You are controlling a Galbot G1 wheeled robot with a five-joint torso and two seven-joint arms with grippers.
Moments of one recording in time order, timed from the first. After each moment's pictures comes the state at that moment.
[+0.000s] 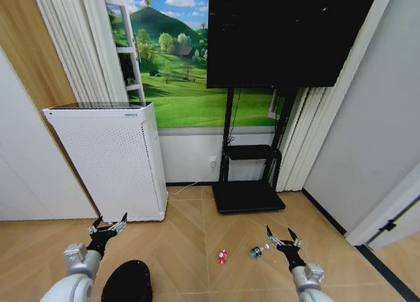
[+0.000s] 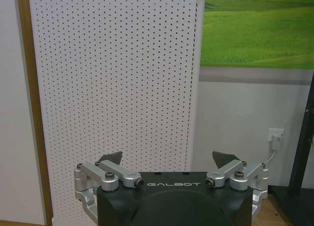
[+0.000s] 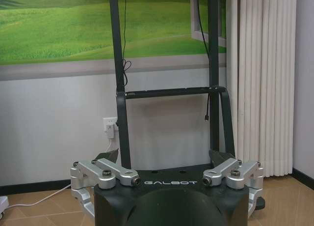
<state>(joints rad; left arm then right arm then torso) 1.56 -1.38 -0.92 -2.08 -0.34 0.30 0.11 -1.55 1.44 0.83 1.73 0.28 0.13 -0.22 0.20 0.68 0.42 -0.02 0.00</state>
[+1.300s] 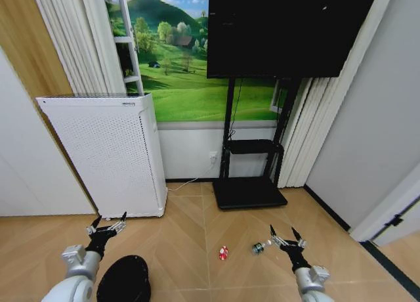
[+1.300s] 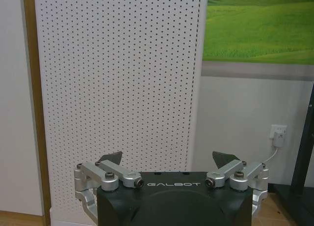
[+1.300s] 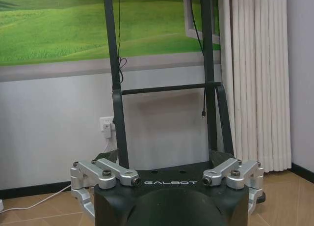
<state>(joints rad) 1.56 -1.41 -0.93 -2.09 -0.34 0.28 0.11 -1.55 1.45 0.84 1.74 0.31 0.16 -0.22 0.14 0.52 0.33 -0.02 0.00</state>
